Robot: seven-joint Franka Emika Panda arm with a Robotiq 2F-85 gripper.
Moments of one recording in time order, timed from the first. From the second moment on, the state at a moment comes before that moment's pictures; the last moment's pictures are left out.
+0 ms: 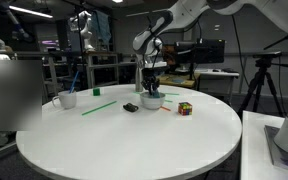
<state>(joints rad) -0.07 0.76 -0.06 -1.42 0.09 1.79 0.17</state>
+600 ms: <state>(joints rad) -0.07 0.77 -0.06 -1.36 0.09 1.76 0.17</state>
